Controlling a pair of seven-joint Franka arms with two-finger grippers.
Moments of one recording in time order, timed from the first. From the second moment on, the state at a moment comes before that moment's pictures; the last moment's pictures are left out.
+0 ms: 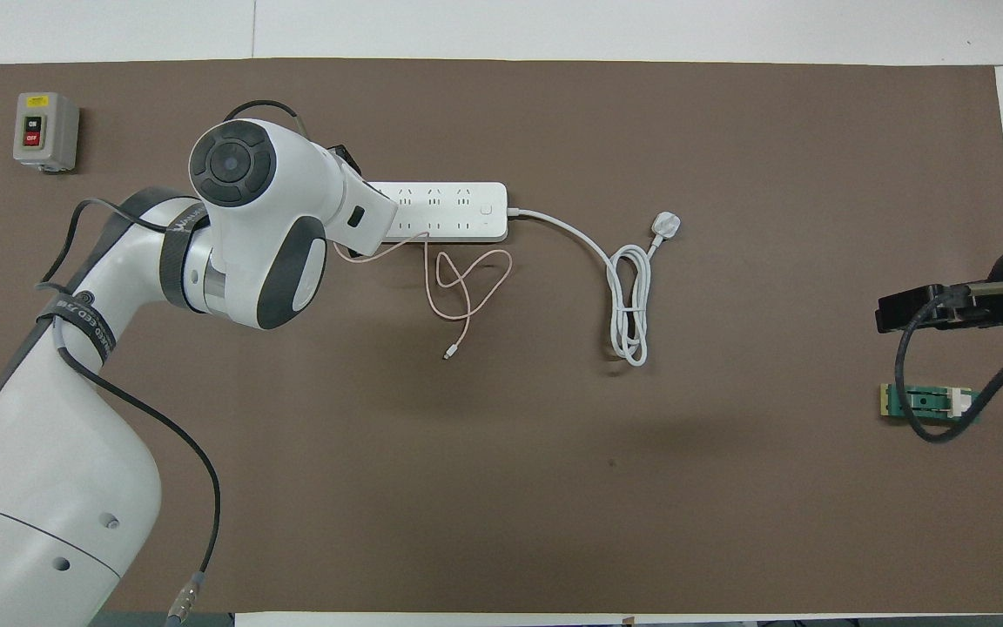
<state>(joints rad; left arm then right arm) -0.38 0.45 -0.03 -1.69 -0.02 2.36 1.01 -0.04 -0.14 0.05 -1.80 0.00 1.61 -0.01</state>
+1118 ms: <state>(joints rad) -0.39 0.44 -0.04 -1.70 -0.02 2.33 1.01 -0.04 -0.14 0.05 -1.80 0.00 1.61 -0.01</state>
